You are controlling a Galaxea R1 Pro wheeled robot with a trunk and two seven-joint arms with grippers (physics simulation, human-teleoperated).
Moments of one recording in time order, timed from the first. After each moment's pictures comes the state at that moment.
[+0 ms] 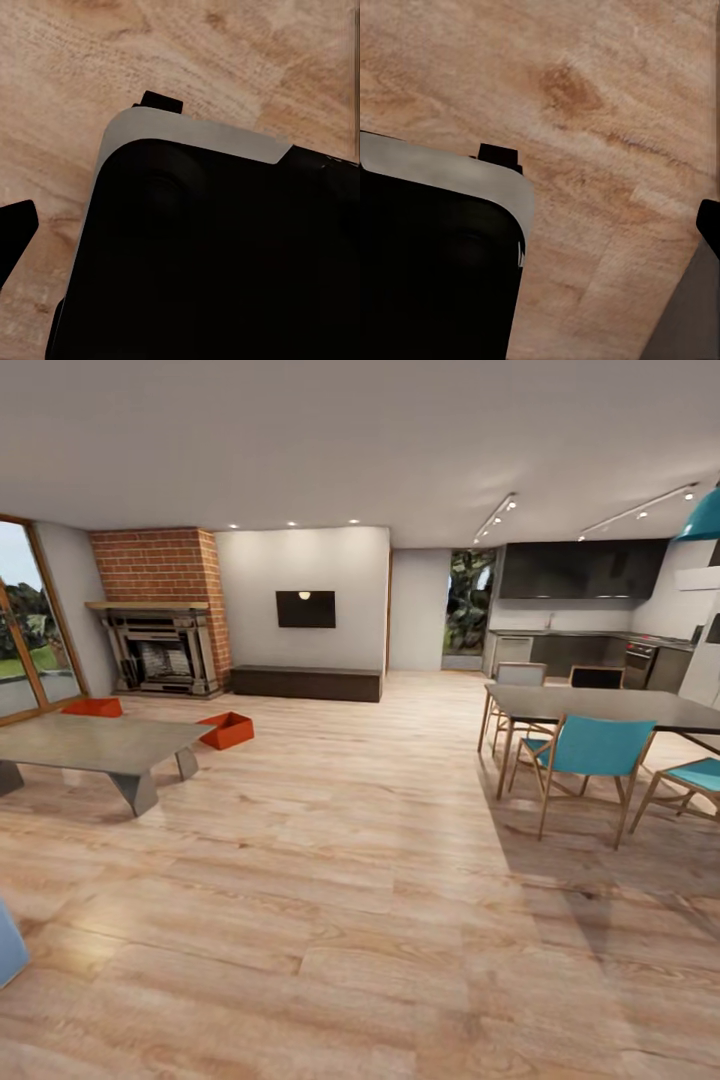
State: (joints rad) left arm 0.00 0.01 0.01 -0.17 0.30 0.01 0.01; right arm -0.11 -0.02 0.41 0.02 -0.16 -0.15 -0.11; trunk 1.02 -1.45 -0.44
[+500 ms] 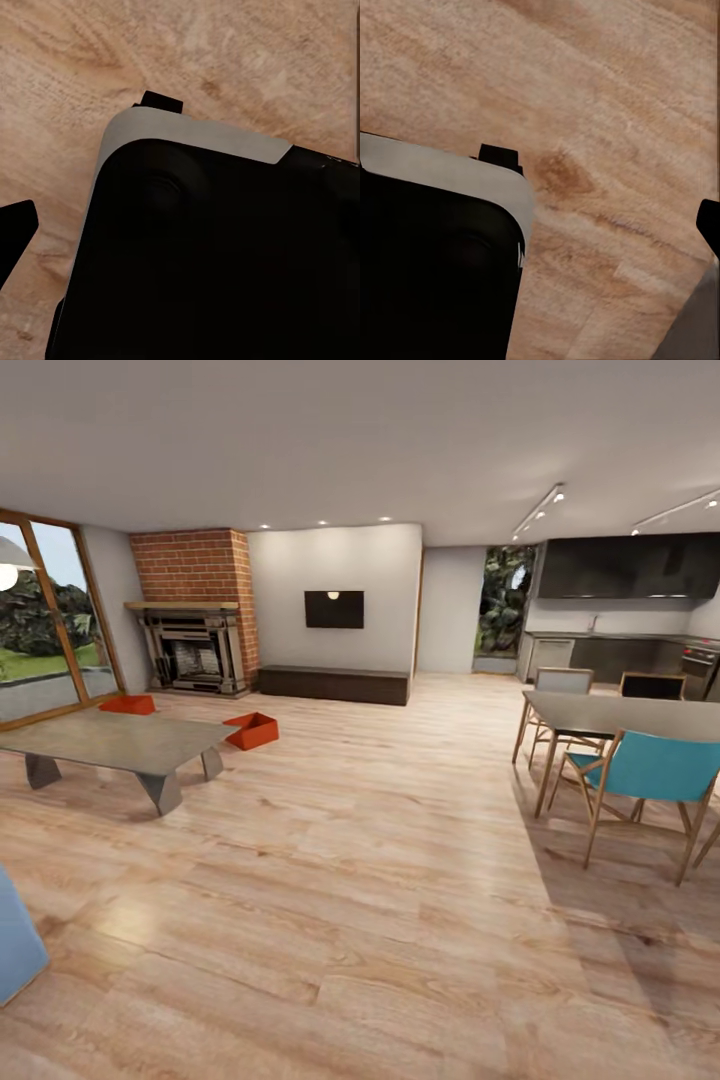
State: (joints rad) left arm 0.00 0.01 0.01 -0.17 0.30 0.01 0.01; right arm -0.11 -0.02 0.41 0.02 -0.16 -0.16 -0.10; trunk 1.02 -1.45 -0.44
